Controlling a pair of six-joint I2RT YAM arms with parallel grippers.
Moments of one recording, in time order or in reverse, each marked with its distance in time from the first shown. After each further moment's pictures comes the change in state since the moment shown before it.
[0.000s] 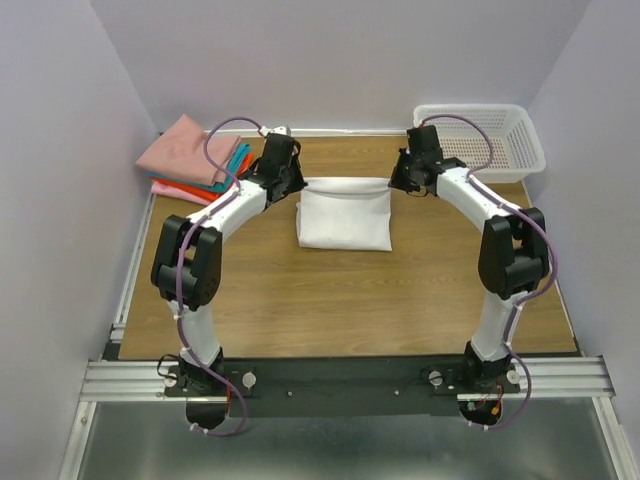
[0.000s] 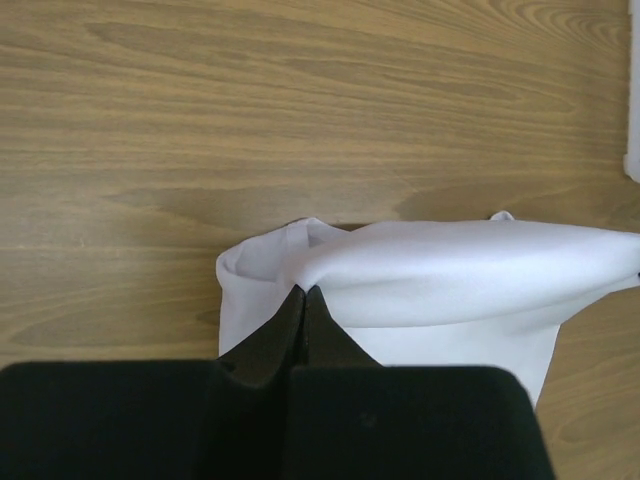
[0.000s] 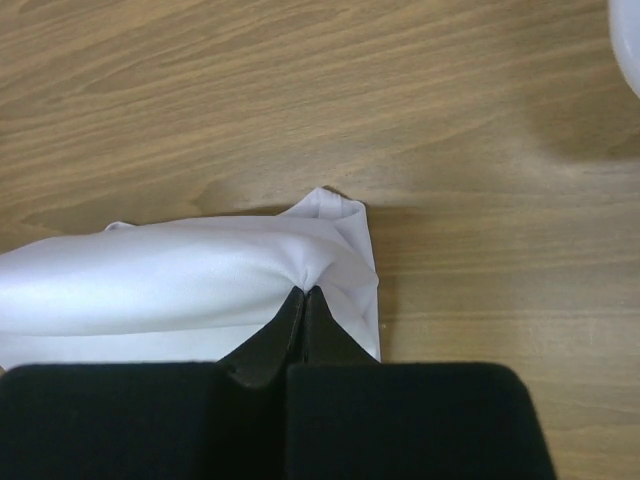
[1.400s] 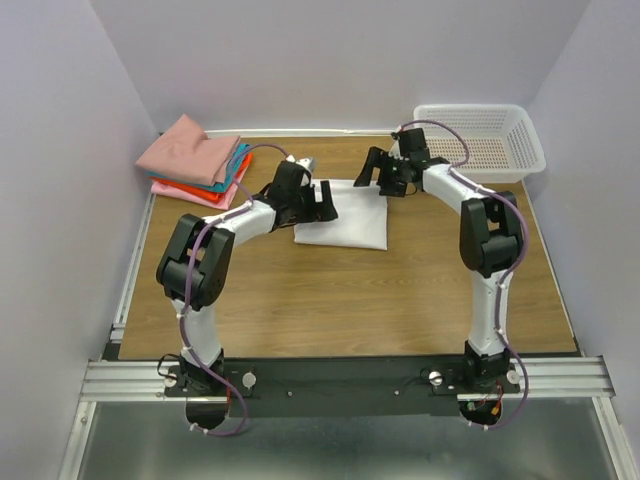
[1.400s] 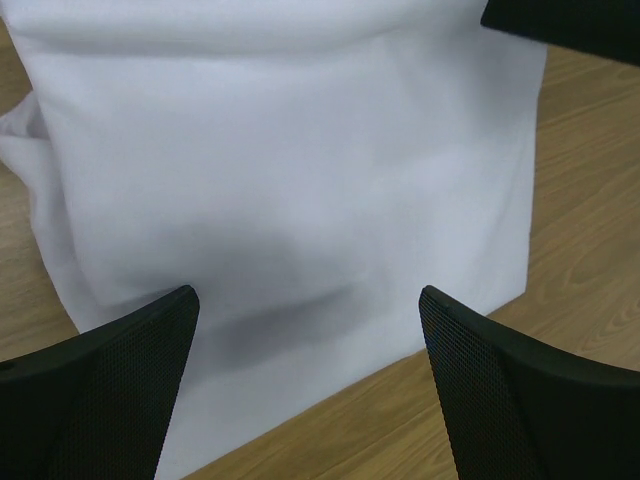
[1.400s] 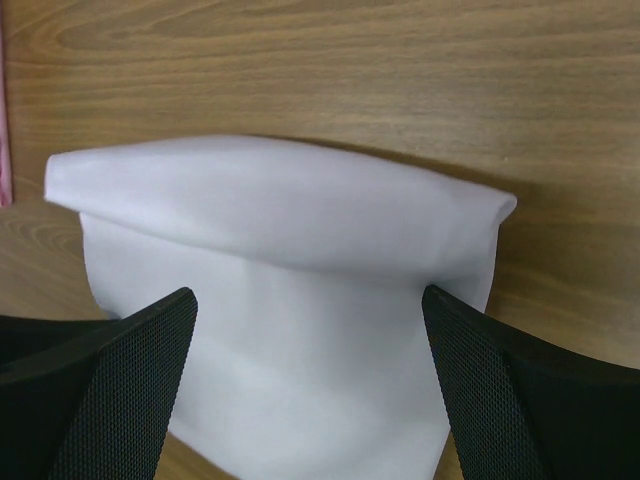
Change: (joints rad) left arm -0.063 0.026 -0.179 0.141 0.287 0.093; right arm -0.011 0.227 0.132 0.079 -0.337 -0.024
